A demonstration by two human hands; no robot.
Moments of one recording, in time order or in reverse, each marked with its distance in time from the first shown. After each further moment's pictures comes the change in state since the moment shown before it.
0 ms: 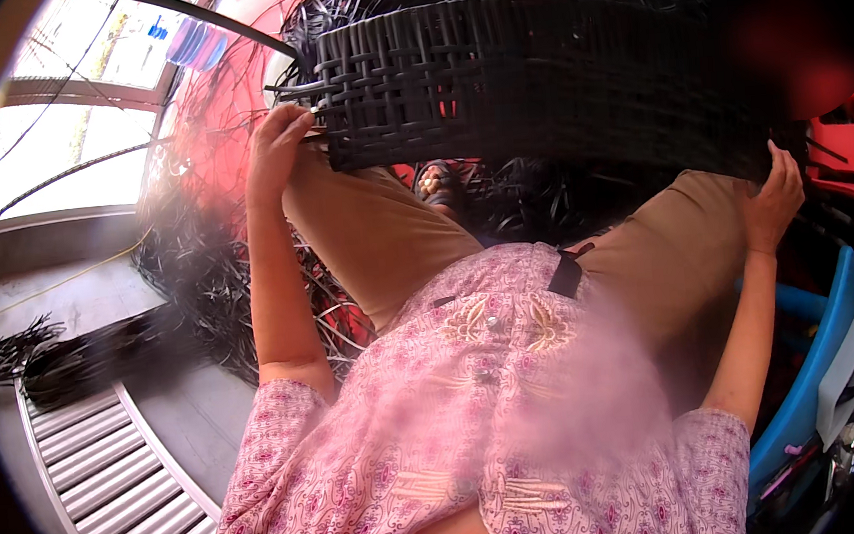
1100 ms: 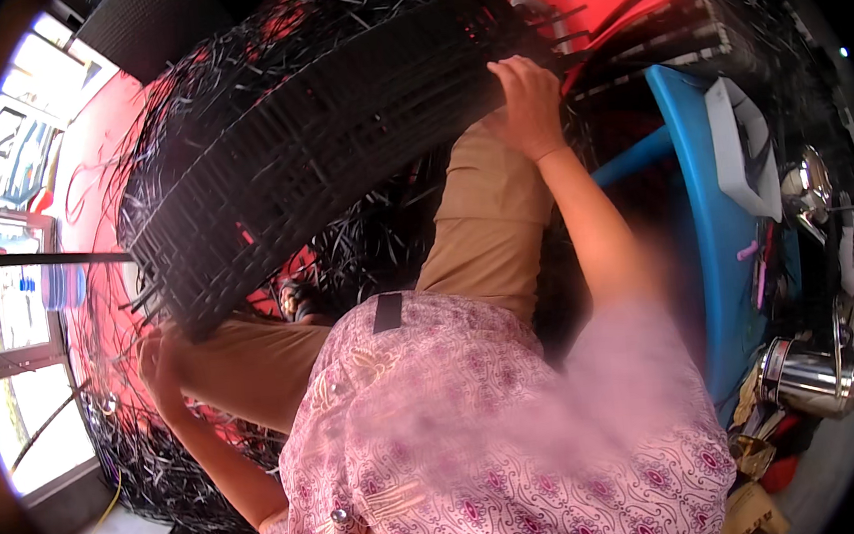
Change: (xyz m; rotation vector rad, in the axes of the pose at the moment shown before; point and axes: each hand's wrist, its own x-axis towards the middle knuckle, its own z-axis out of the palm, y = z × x) left_hand -0.040 -0.013 -0.025 -0.036 -0.017 -0.003; right_hand 0.017 -0.020 -0.009 0.132 0.034 0.053
